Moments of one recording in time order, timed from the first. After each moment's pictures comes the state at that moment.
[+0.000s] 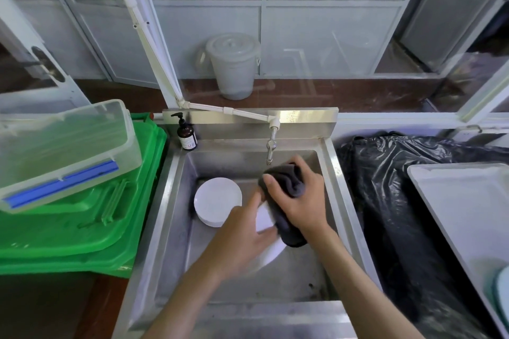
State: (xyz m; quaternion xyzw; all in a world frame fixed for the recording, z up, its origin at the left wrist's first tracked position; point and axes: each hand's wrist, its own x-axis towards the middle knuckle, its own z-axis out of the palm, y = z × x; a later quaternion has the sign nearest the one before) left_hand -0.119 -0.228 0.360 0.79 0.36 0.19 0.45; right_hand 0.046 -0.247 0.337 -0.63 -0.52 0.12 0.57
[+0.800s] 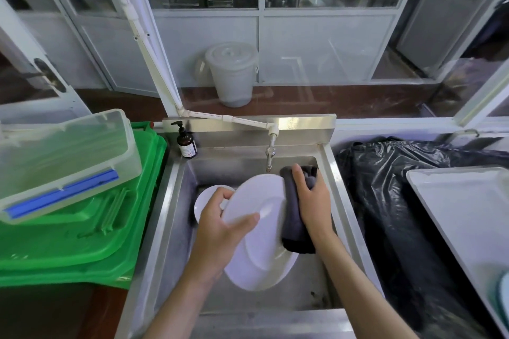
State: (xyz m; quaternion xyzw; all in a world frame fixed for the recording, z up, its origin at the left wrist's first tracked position) left_hand -0.132 -0.217 0.353 0.59 0.44 0.35 0.57; right_hand 0.066 -0.238 0.313 -0.74 -0.25 0.26 0.57
